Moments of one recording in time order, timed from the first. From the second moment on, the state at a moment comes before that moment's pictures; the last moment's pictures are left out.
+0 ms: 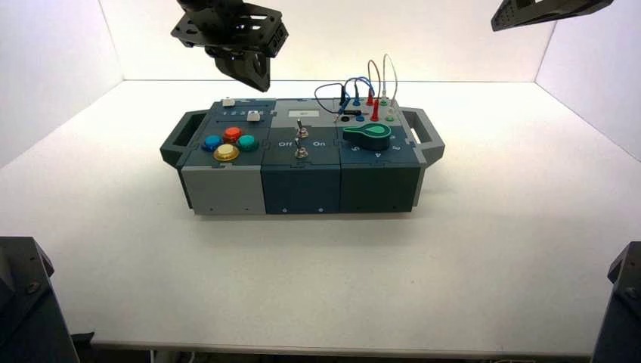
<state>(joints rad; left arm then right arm) -0.51 -0.01 0.75 -0.22 0.30 0.23 0.49 -0.95 1.13 0.09 0.54 0.04</state>
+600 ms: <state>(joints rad) -0.51 0.06 0.73 -0.21 0.30 0.24 0.49 -0.95 1.13 0.09 0.54 0.04</state>
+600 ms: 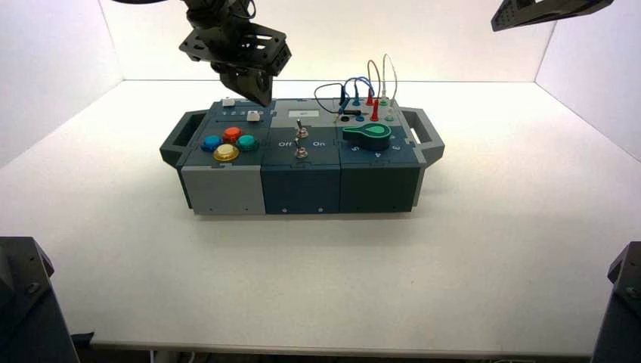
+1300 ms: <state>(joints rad) -0.49 0.09 0.72 -0.18 0.30 0.25 0.49 -0.95 1.13 0.09 0.54 0.04</state>
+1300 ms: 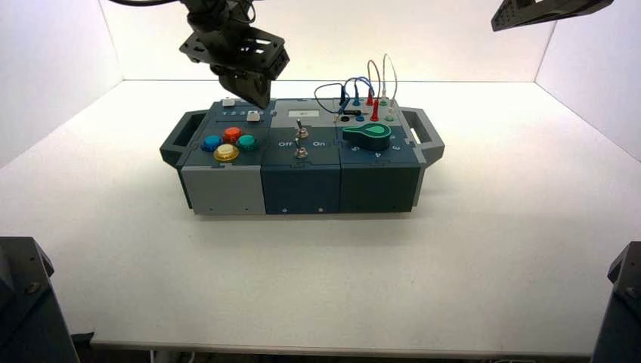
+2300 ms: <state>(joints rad) -0.47 0.11 0.71 -0.18 0.31 0.26 0.49 -0.95 1.13 0.08 0.54 0.04</state>
